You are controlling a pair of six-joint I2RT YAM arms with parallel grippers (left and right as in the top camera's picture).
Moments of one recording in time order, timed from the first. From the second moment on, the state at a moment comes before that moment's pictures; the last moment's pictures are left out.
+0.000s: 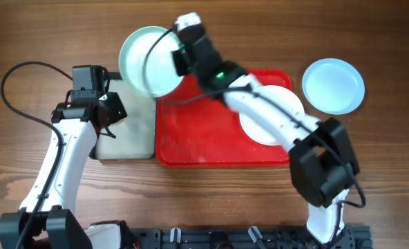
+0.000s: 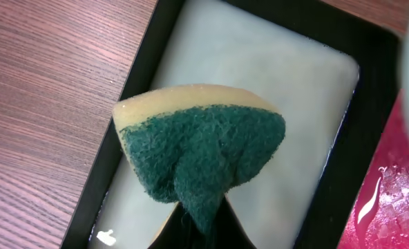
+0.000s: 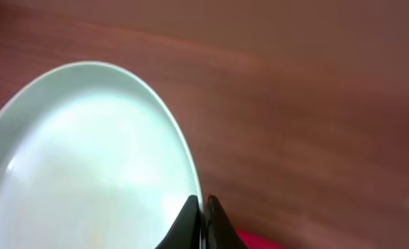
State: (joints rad) left arm 0.04 1.44 0.98 -0.67 -0.11 -0.32; right arm 0.64 2.03 1.62 -0.22 0.13 0.26
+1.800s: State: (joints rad) left arm 0.04 1.44 0.98 -0.67 -0.11 -0.32; right arm 0.00 2.01 1.57 -1.19 -0.04 0.04
